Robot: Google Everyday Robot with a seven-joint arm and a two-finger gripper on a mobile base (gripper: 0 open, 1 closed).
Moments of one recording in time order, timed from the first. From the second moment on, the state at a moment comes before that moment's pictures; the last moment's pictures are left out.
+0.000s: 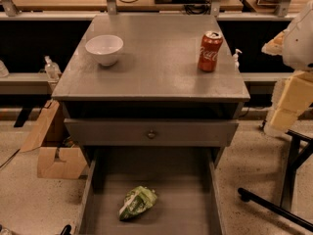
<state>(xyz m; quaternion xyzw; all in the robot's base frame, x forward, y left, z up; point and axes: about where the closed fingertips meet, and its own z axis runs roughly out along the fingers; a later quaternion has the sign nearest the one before) 0.438 -0.217 0.976 -0.60 0.78 -0.03 0.16</state>
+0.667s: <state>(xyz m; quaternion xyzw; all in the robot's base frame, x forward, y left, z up) 0.457 -0.211 0.940 -0.60 0.77 -0.03 0.19</state>
